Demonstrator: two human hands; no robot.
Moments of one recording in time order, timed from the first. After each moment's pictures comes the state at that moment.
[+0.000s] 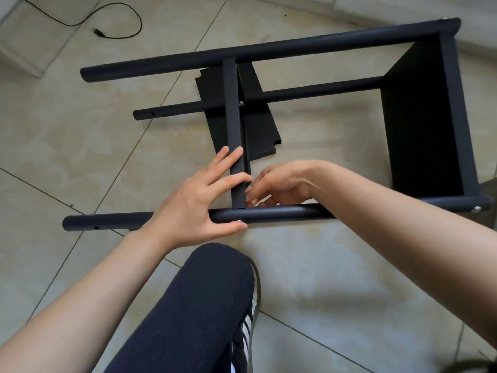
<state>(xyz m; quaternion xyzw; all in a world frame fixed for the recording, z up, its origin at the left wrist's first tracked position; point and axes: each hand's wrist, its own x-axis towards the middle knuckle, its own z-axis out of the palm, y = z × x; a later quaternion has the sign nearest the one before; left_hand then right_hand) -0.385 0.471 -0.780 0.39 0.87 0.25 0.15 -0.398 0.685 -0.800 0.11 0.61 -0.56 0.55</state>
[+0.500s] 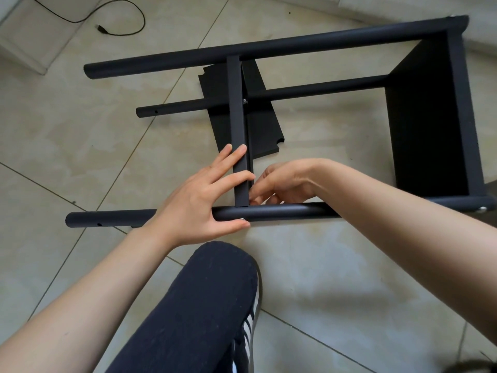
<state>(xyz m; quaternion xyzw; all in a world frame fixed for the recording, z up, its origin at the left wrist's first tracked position) -0.385 0.471 -0.781 0.40 0.87 0.25 0.15 -0.400 0.686 -0.800 0.11 0.62 -0.53 0.56</state>
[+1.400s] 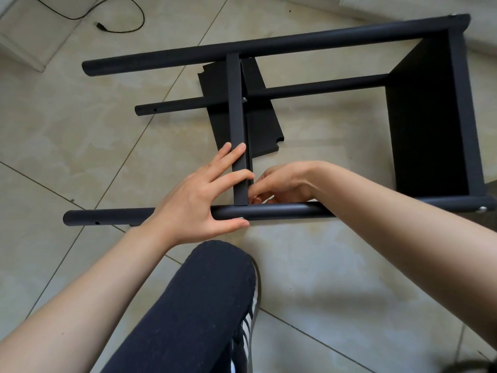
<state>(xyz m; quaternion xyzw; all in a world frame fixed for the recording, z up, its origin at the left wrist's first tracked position) -0.386 0.471 -0.781 0.40 0.87 0.25 0.15 -0.396 0.682 -0.806 0.10 0.62 -0.54 0.55</state>
